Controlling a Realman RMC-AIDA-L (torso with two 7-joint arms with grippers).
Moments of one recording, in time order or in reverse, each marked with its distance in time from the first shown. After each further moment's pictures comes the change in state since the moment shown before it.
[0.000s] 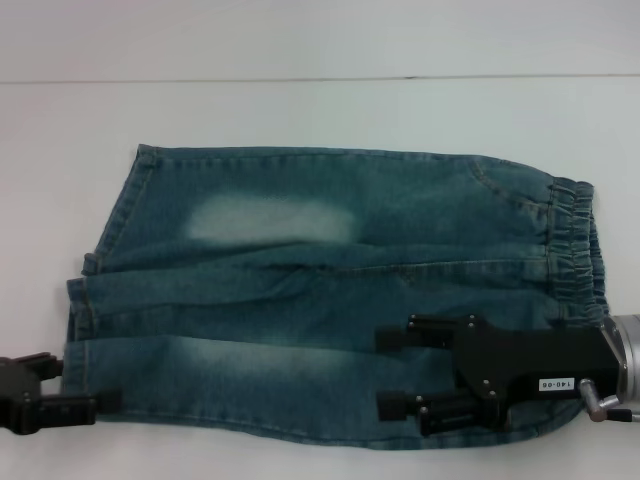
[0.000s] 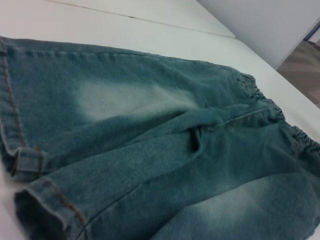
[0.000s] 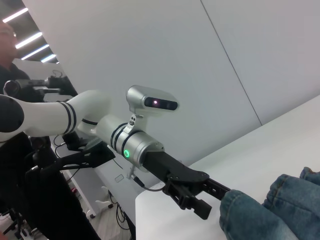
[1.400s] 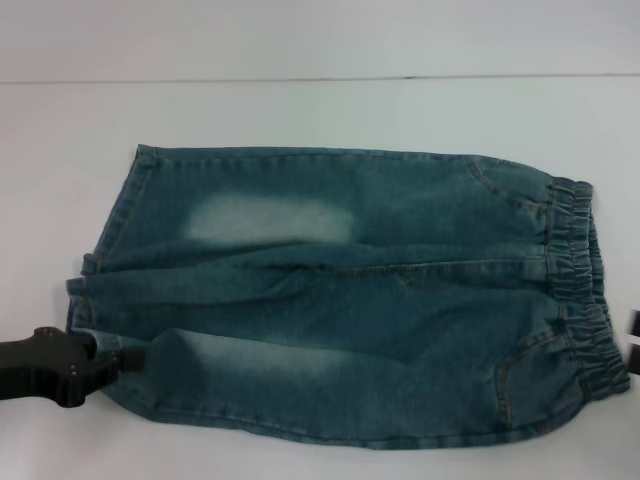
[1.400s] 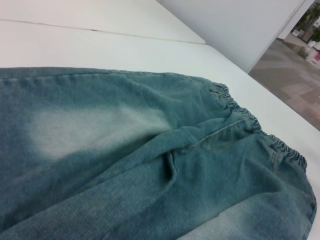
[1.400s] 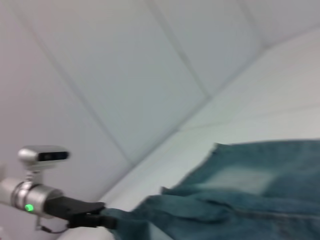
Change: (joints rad) left arm -0.055 -0.019 0.068 -0.032 -0.049 -0.031 0.011; right arm -0.309 -0.165 0.305 -0.131 -0.010 -0.116 0.176
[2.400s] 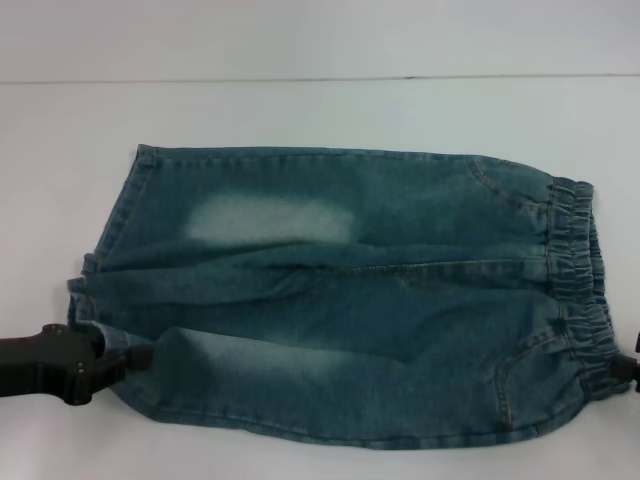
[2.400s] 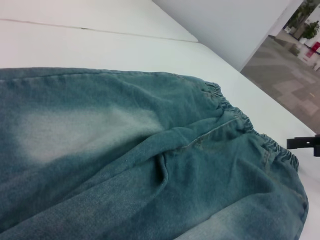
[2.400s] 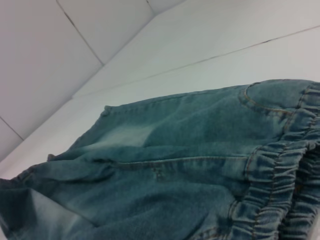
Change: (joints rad) left arm -0.016 0.001 0.008 -0.005 0.005 0.011 -0.008; right arm -0.018 0.056 0.029 -0.040 -0.090 0.276 -0.015
